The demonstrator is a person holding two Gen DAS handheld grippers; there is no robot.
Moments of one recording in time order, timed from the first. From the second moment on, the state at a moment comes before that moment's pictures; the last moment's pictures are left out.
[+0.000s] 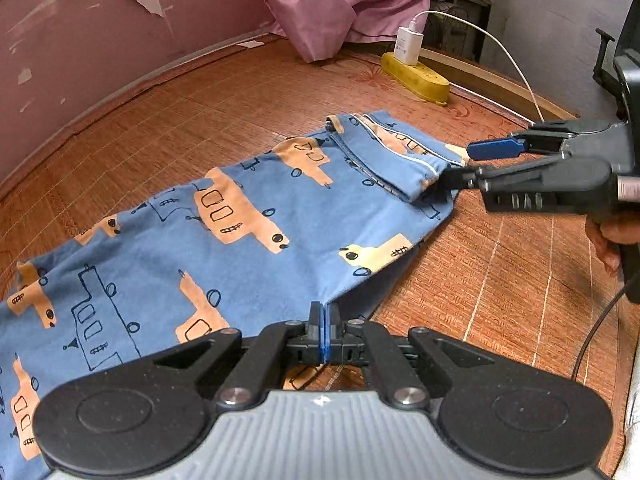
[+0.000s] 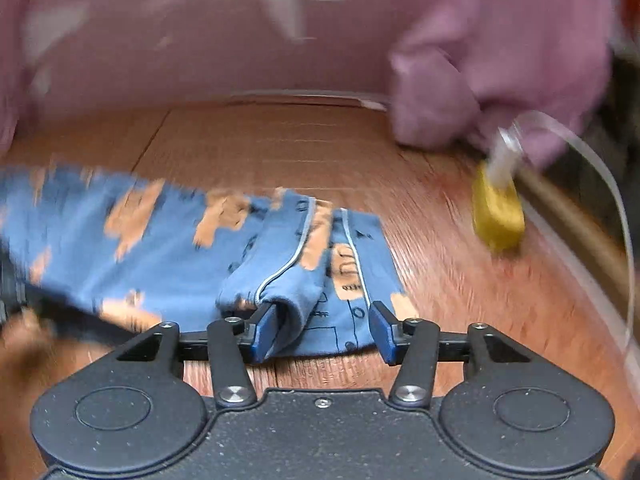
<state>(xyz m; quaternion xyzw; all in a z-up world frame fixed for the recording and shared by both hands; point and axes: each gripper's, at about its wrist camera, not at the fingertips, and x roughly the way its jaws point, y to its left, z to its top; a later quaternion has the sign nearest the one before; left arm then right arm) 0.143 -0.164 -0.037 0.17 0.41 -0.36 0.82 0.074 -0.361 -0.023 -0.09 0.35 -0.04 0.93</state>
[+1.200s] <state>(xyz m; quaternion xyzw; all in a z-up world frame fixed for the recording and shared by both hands) 0.132 -0.173 -0.033 0.22 0.39 -0.36 0.82 0.067 -0.449 -0.035 0.24 0.31 -0.15 0.91</state>
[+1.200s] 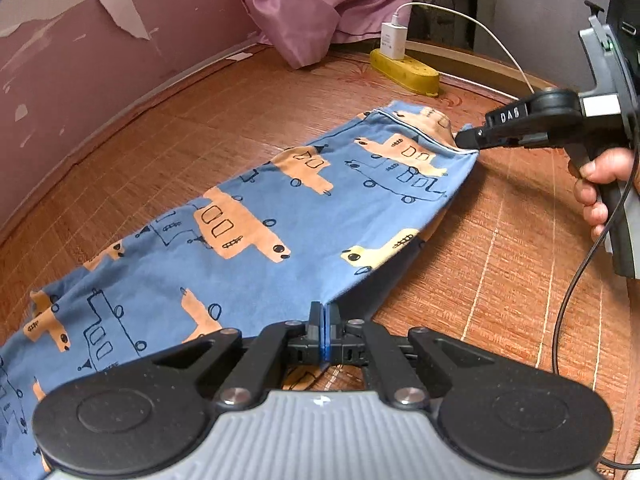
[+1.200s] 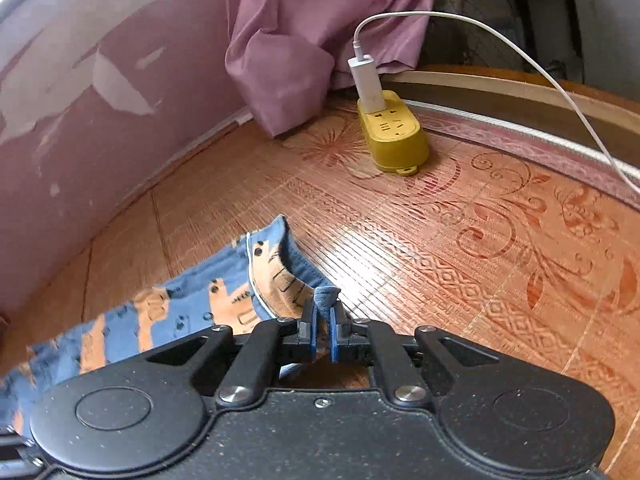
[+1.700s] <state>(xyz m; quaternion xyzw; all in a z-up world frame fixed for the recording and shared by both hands) 0.142 -0.101 -0.015 0.10 0.42 -0.31 0.85 0.074 -0.395 -0.019 0.05 0.28 -0.05 0.96</state>
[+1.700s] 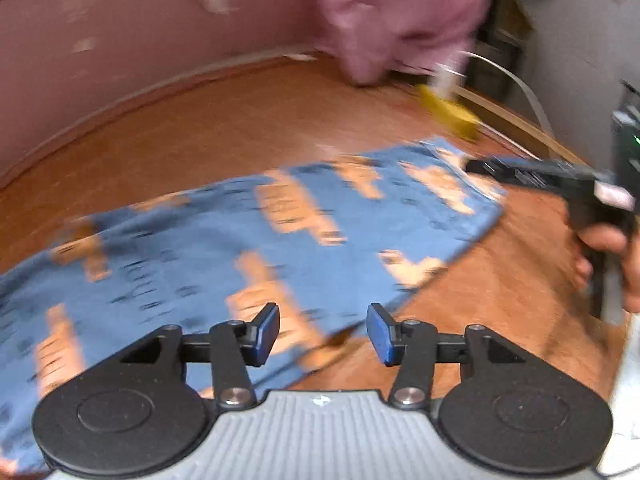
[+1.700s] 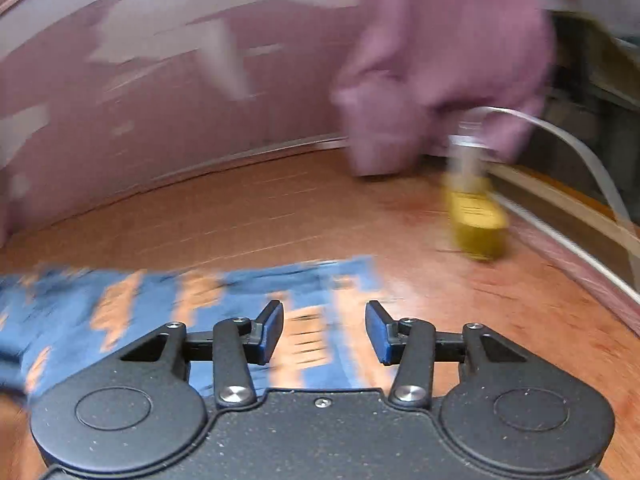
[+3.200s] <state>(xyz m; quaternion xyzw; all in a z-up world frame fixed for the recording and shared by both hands) 0.297 0.061 -0.038 -0.25 0.49 -0.02 0.83 0.297 -0.205 0.026 -0.05 0.38 0.37 0.85</state>
